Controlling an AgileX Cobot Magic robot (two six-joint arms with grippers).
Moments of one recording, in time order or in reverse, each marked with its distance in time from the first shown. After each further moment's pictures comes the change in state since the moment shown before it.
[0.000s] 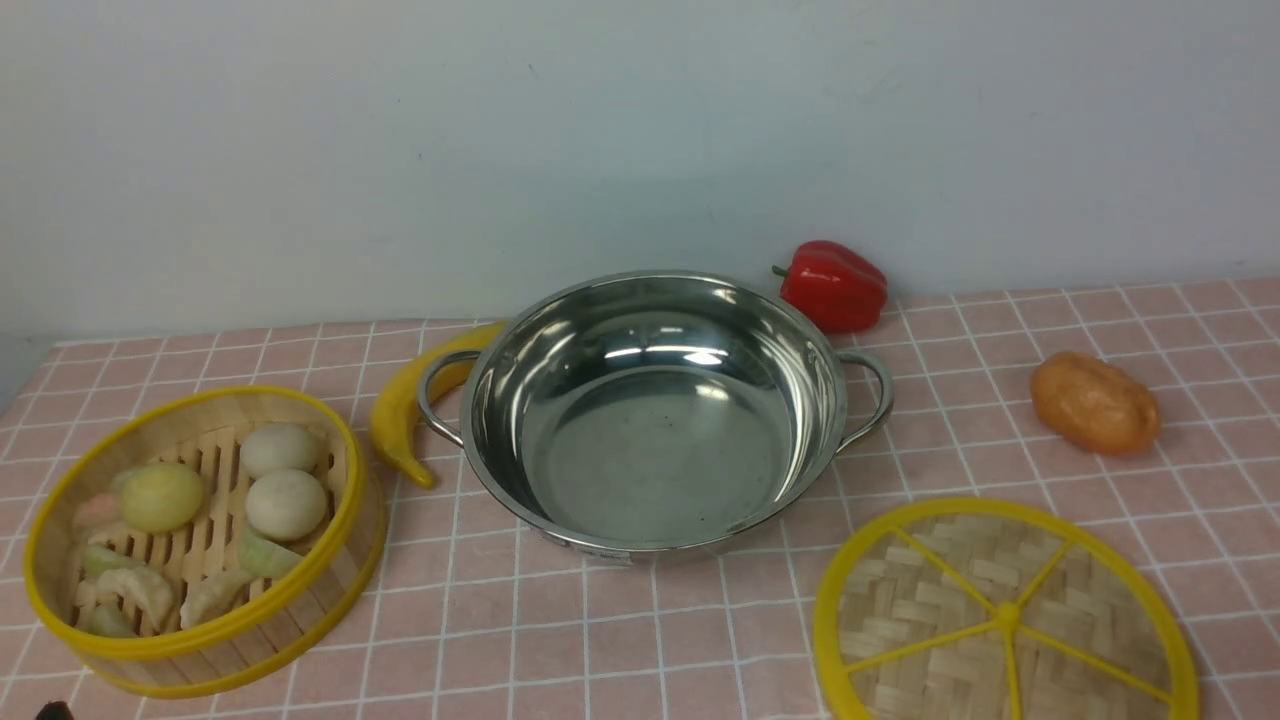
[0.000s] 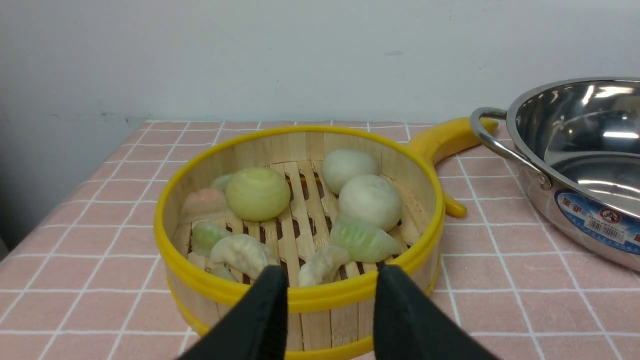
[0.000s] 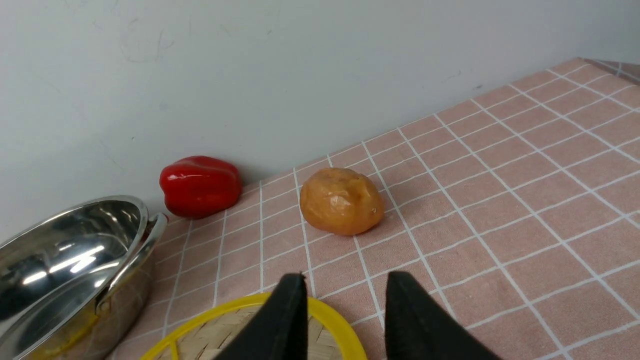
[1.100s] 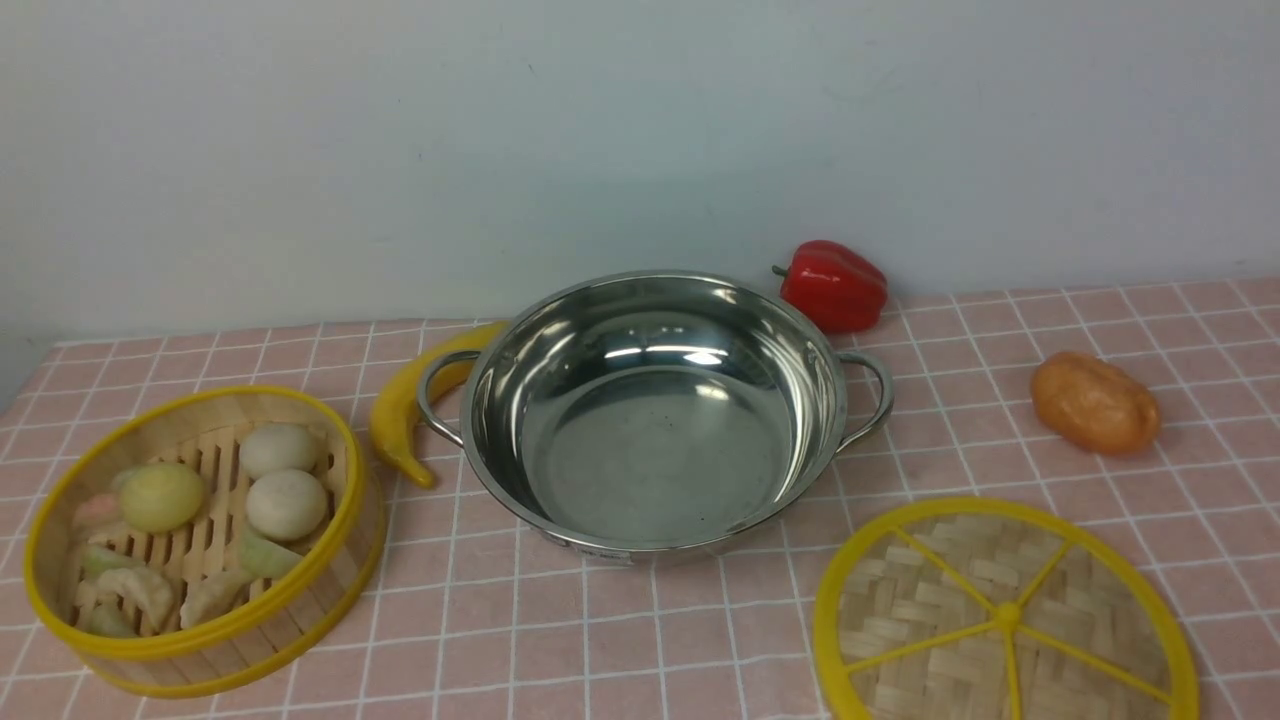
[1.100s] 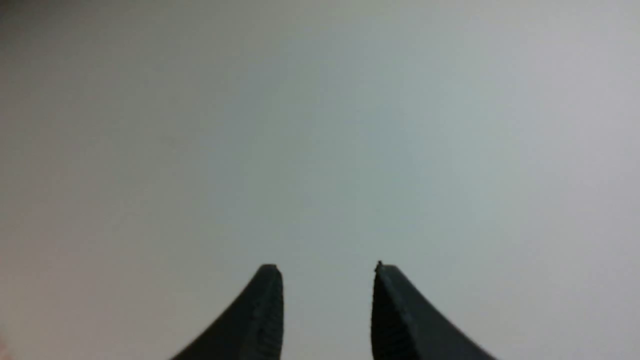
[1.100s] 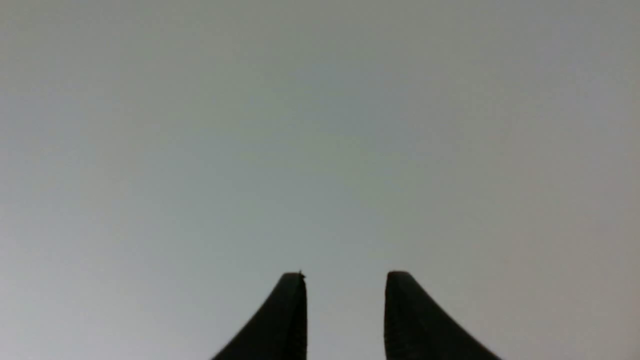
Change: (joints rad) right arm 0.000 -0.001 0.000 0.595 -0.612 0.375; left arm 0.000 -0.001 -0.066 -0.538 -0.767 -0.456
